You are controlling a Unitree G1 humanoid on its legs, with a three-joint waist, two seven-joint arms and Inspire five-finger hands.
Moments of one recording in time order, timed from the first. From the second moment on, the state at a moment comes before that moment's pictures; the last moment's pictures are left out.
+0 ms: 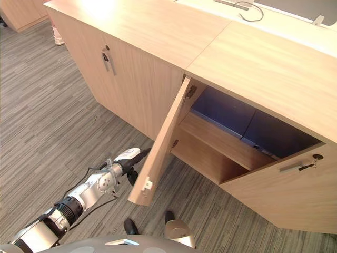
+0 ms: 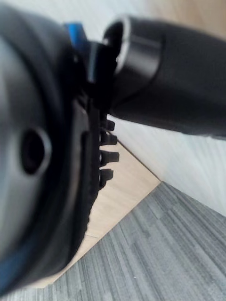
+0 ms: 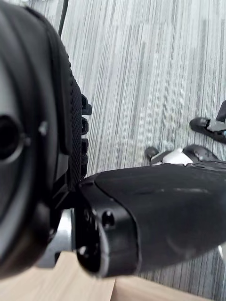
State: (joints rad) left arm -0.27 0.30 -0.62 0.58 0.52 -0.10 -0.08; right arm 0.28 0.02 -0.73 1.17 -0.27 0.06 0.08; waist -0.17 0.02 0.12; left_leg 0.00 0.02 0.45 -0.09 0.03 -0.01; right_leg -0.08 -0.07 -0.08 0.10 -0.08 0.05
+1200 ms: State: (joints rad) left arm 0.11 0.14 -0.27 0.35 0.33 -0.04 -0.06; right arm 0.36 0.03 -0.56 1.11 -0.35 0.05 0.06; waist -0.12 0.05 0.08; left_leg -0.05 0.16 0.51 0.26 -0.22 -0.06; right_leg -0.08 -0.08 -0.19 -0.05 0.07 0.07
